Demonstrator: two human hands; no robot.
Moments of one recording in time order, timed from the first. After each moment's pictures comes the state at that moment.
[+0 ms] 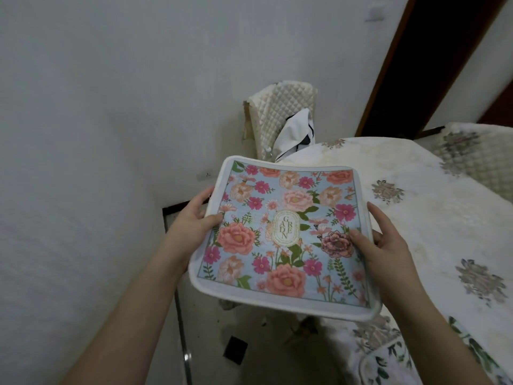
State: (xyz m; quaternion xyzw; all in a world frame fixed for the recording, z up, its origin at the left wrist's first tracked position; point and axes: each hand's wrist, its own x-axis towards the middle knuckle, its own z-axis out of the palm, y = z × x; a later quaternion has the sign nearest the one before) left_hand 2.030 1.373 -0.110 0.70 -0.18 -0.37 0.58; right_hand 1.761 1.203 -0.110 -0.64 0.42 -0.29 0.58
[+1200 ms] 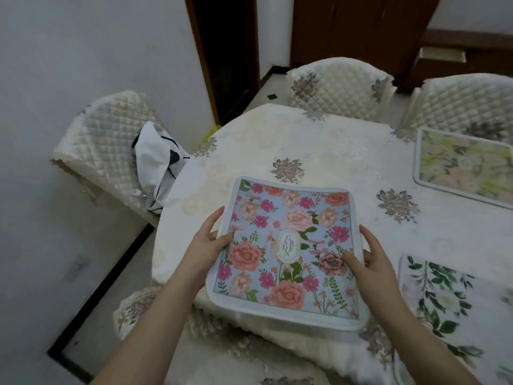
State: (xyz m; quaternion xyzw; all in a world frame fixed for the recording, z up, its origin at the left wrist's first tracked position) left_hand 2.074 1.052 -0.218 0.59 -0.37 -0.61 0.38; right_hand 1.765 1.113 -0.227 -0.41 0.69 -0.40 0.44
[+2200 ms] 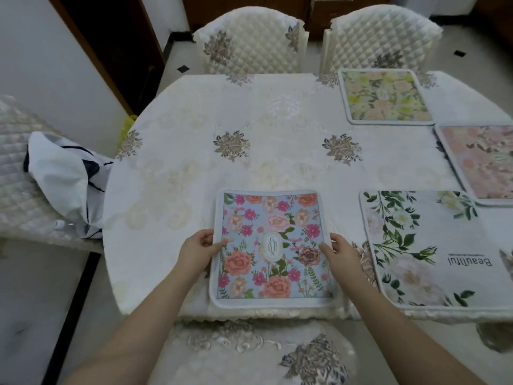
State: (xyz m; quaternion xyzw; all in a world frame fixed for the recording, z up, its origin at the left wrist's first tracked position) left_hand 2.072 1.005 -0.318 0.64 -0.51 -0.55 0.15; right_hand 1.785 1.148 -0.330 -0.26 0.82 -0.33 0.39
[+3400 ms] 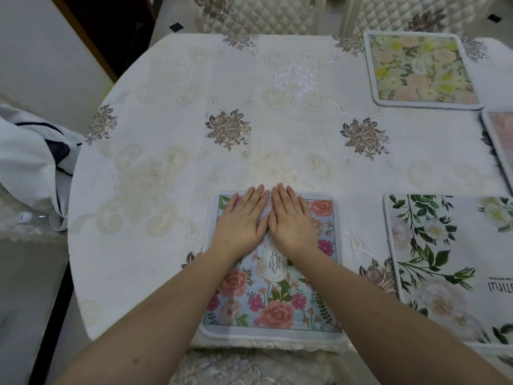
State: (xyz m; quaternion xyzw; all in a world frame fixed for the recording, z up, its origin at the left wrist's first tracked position) left_hand 1.965 0.945 -0.395 0.40 -0.91 -0.13 -0.02; right_hand 1.824 1.007 -0.403 -0.62 0.77 -0.07 0.13
